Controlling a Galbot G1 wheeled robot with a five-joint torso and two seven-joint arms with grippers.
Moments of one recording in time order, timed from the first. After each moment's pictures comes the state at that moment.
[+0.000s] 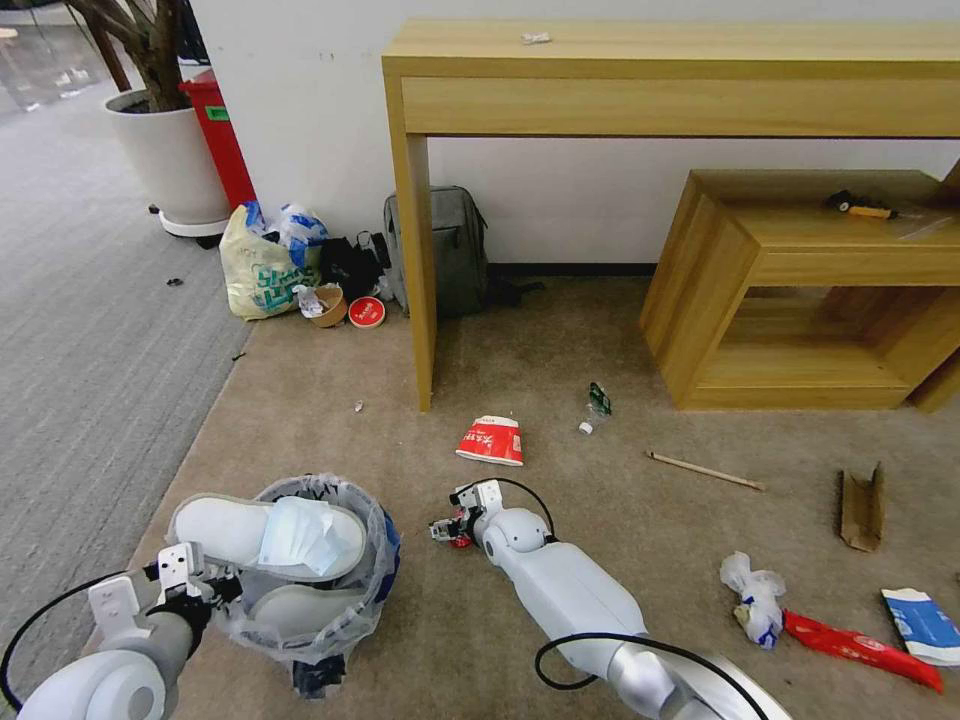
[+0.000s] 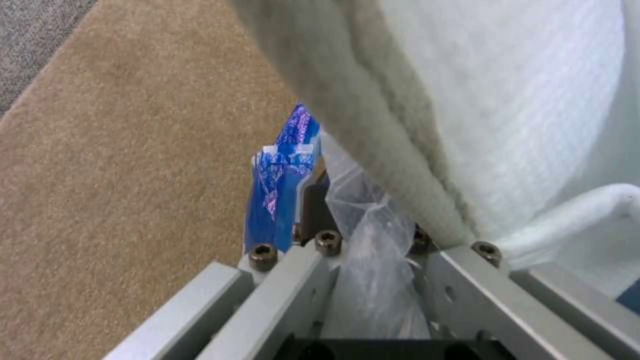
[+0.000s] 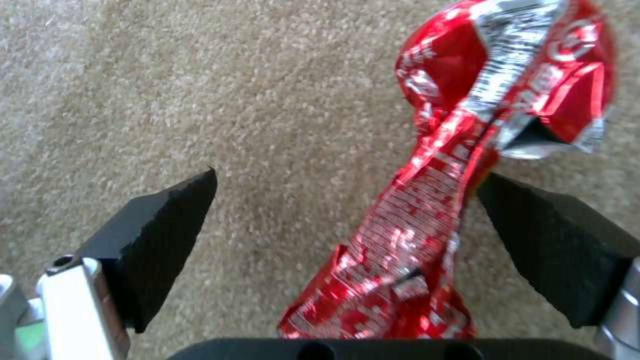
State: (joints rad) left arm 1.64 -1.29 -0.87 -2.13 -0.71 0.74 -0.20; right arm -0.60 1.61 -0.13 0.70 0.45 -0.40 -0.02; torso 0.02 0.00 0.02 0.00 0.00
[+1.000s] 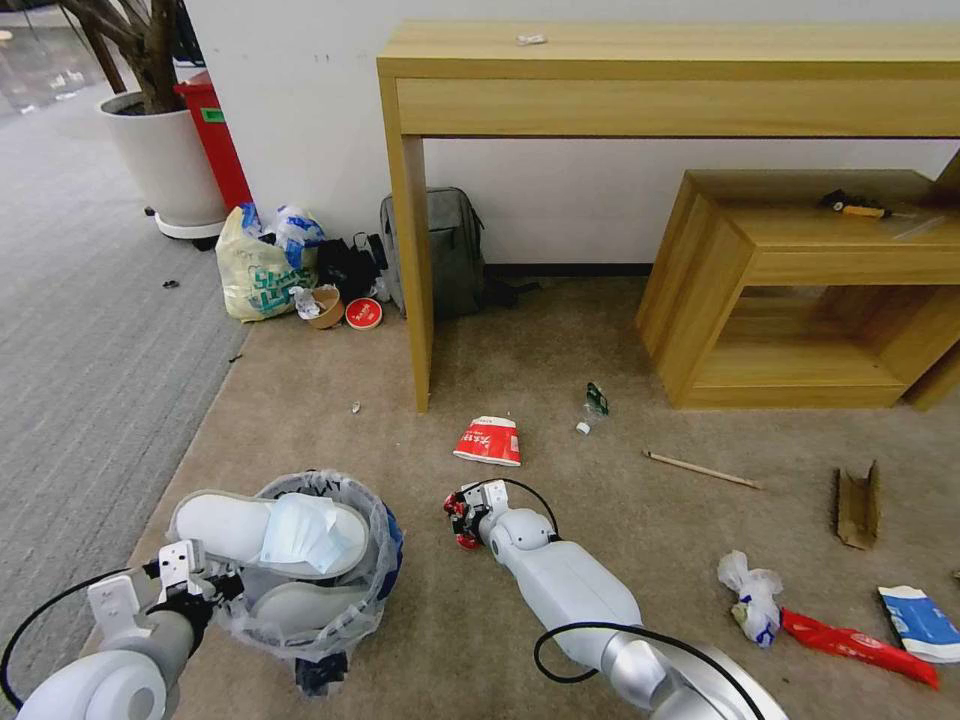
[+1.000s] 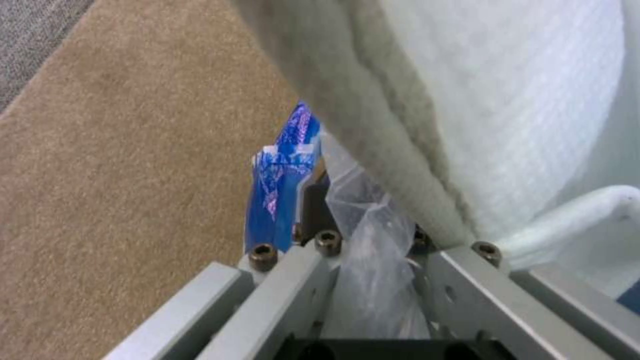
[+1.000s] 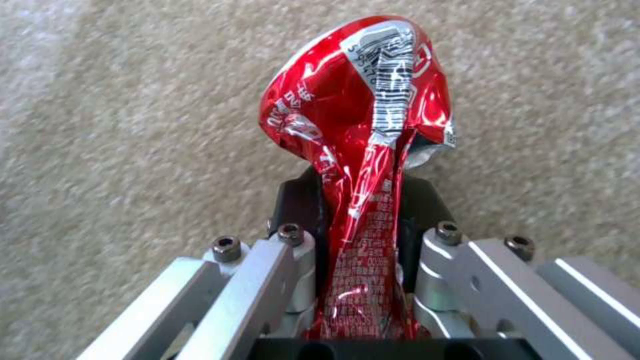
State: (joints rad) left arm 1.64 -1.30 -0.87 -2.15 -0.71 0.74 -0.20; right arm -0.61 1.60 -0.08 0.69 0.38 -0.36 -0.08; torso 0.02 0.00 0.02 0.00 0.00
